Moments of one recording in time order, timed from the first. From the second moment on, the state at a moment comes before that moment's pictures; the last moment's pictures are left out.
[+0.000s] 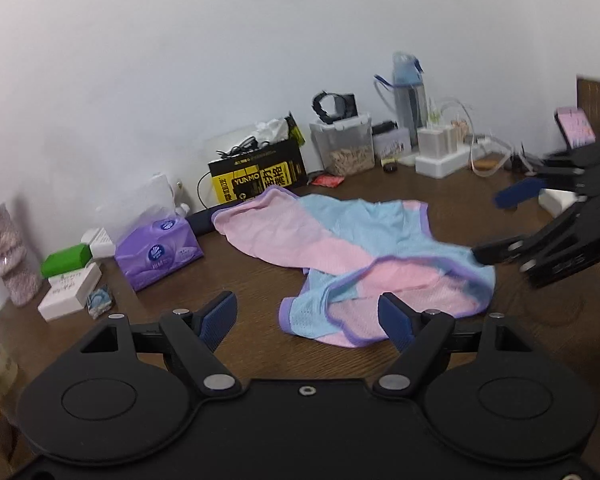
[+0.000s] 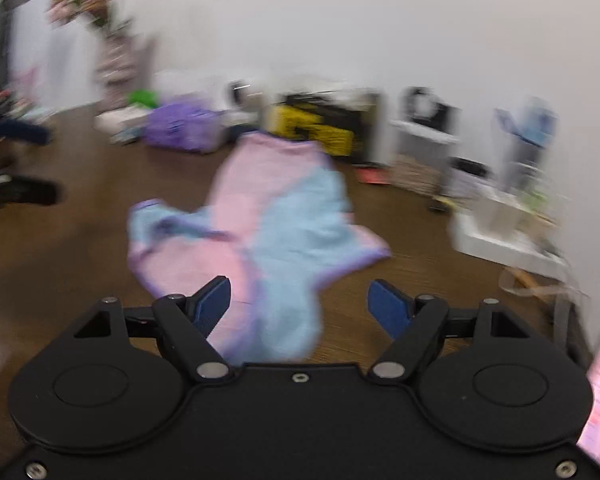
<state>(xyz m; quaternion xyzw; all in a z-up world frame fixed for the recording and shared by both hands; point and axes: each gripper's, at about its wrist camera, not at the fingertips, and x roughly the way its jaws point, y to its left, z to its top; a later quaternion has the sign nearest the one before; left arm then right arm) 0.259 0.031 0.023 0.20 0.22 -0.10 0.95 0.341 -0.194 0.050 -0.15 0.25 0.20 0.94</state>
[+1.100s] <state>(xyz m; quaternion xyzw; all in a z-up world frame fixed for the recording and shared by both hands) 0.271 -0.005 0.002 0.20 0.18 -0.09 0.96 0.241 -0.181 0.006 -0.15 0.23 0.16 0.95</state>
